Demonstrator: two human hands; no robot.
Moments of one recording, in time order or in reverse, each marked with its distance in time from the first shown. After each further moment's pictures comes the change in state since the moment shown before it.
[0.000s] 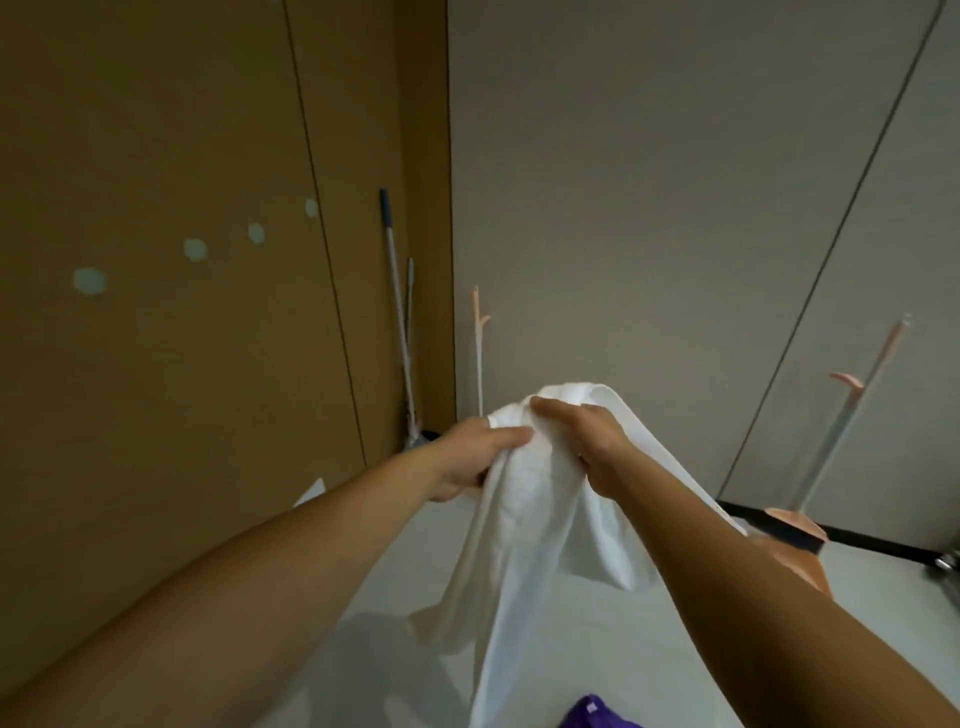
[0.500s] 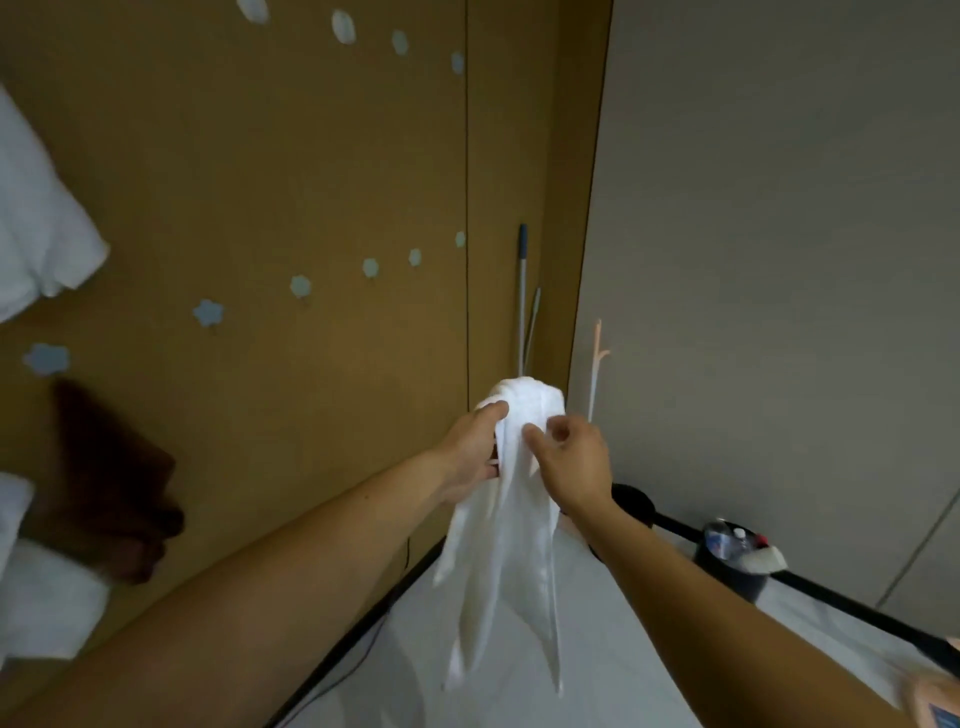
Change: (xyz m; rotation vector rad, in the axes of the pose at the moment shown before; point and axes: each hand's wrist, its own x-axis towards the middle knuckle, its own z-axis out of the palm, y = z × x) left_hand -0.089 -0.002 -0.062 -0.291 0.466 0.110; right_hand -0.039 0.010 0.121 -0.446 0.045 -0.509
